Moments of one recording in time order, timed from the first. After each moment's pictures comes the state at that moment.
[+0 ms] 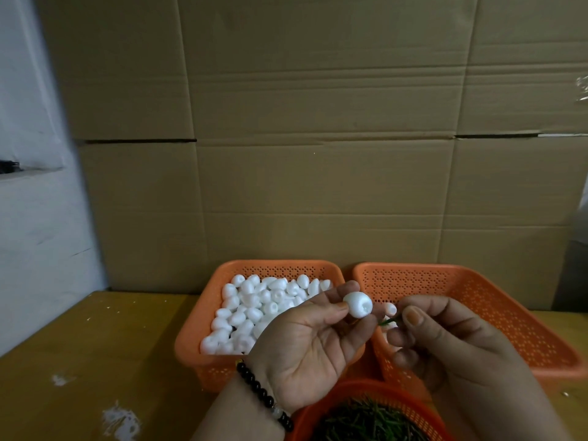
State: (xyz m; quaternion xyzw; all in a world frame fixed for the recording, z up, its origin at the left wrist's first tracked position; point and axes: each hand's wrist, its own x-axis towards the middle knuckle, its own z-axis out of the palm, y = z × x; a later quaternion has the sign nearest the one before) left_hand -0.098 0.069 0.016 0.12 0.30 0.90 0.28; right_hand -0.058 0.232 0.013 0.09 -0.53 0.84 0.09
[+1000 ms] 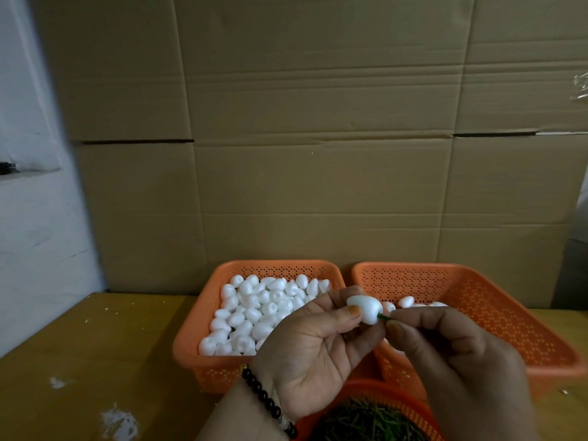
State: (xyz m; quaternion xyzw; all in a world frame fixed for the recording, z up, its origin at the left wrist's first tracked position) left_hand -0.095 0.078 0.013 0.12 0.34 0.90 0.24; right_hand -0.051 0.227 0.000 0.12 -0.77 0.49 0.39
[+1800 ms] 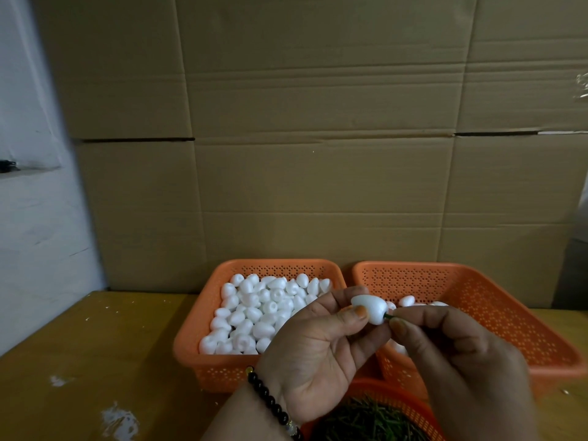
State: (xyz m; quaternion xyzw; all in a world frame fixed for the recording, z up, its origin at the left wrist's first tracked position) left_hand -0.089 0.082 0.013 0.13 0.33 0.91 0.22; right_hand -0.054 0.228 -0.005 0.11 -0.77 0.48 0.41
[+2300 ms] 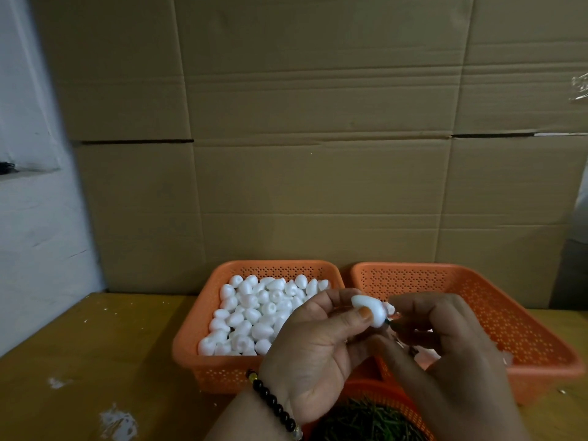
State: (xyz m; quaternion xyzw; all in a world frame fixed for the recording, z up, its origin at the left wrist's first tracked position) left_hand -0.092 0.086 0.008 0.16 0.41 0.88 0.17; right_hand -0.062 0.232 -0.006 0.16 -0.79 0.41 0.42
